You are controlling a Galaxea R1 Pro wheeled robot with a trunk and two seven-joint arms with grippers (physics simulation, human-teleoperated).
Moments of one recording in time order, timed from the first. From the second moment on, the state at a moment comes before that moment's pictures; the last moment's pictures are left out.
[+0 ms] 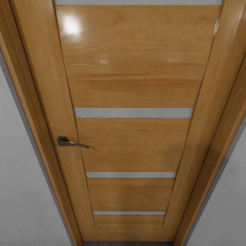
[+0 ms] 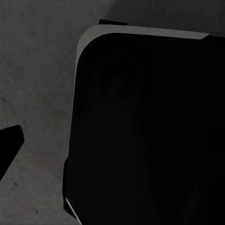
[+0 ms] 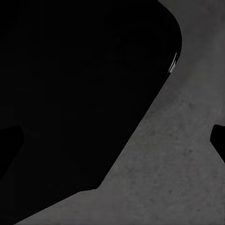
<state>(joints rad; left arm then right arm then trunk) 0.00 0.01 0.01 -0.03 0.14 -0.08 0.00 0.00 0.00 0.59 0.00 -0.08 -0.01 0.00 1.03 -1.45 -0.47</state>
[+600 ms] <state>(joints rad) 0.00 0.01 0.01 -0.03 0.14 -0.08 0.00 0.00 -0.01 0.59 0.00 -0.08 -0.03 0.00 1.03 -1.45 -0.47</state>
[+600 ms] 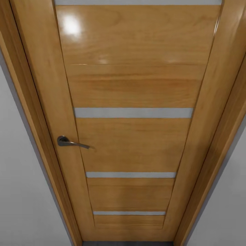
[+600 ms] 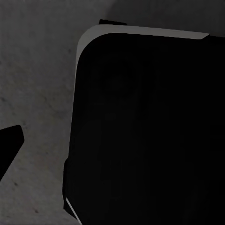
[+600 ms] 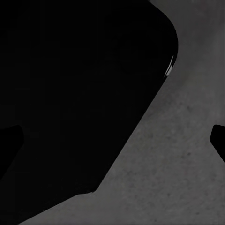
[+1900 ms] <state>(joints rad) 0.00 0.01 0.00 -0.03 0.13 -0.08 0.00 0.00 -0.01 0.60 0.00 -0.08 -0.04 0.00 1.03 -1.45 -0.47</state>
